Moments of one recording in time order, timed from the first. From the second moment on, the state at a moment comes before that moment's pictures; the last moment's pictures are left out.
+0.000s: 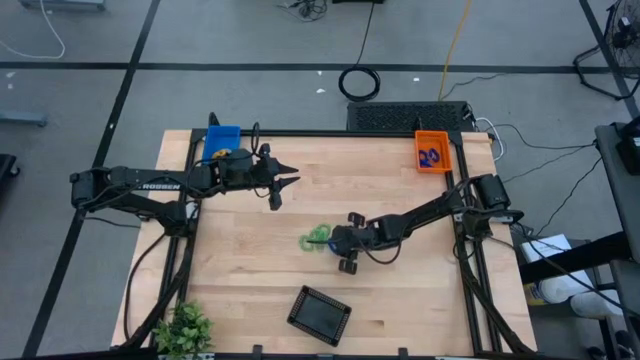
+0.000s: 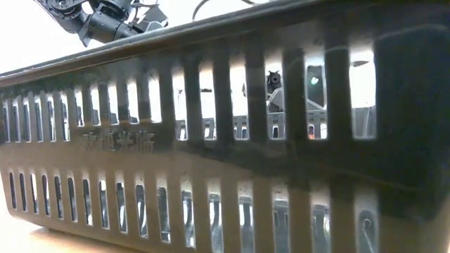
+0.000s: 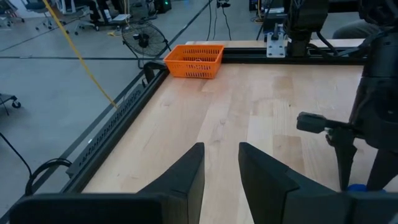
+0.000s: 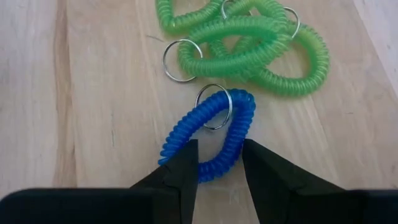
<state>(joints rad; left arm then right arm) 0.27 1.18 0.63 0.24 0.00 0.13 0.18 1.87 0.96 -0.14 0.20 0.33</state>
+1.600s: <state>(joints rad) 0.27 1.18 0.63 0.24 0.00 0.13 0.19 1.78 0.93 -0.11 0.24 0.22</state>
